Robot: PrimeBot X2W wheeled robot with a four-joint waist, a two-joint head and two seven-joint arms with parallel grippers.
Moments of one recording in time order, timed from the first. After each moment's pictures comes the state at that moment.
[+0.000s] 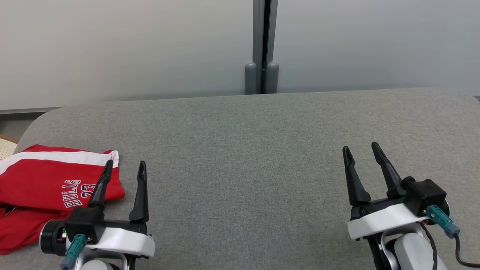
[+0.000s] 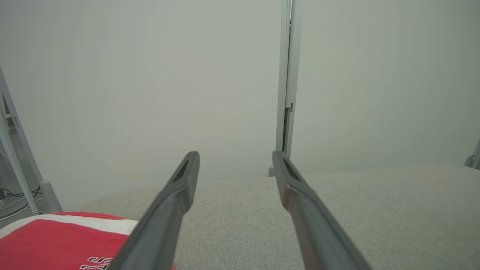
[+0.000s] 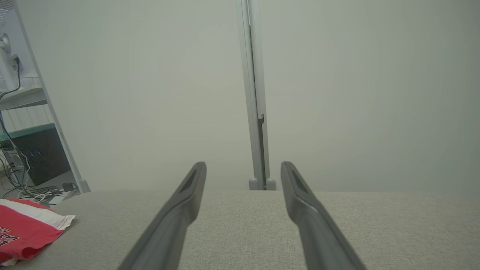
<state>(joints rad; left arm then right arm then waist) -0.07 0.05 -0.01 0.16 -0.10 -0.05 -0.26 -0.21 -0.08 0.19 0.31 0.23 0.13 -0.26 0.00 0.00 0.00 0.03</state>
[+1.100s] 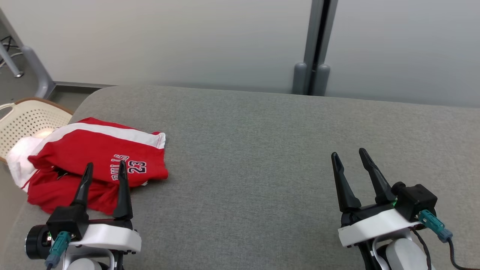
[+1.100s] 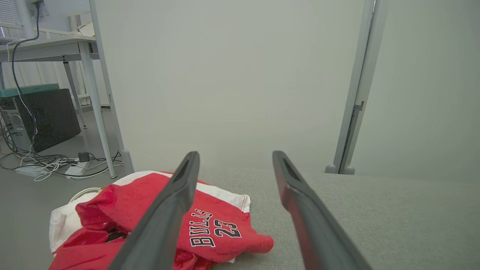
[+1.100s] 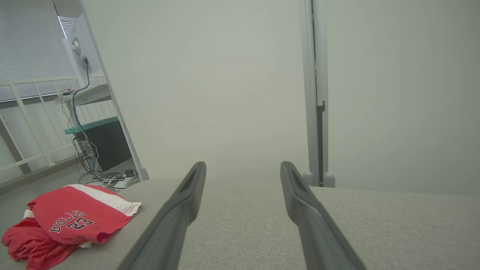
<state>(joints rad) -0.08 0.05 0.05 0.21 -0.12 -0.03 -0.26 -0.19 -0.07 0.24 0.30 0.28 0.13 -0.26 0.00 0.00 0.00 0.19</state>
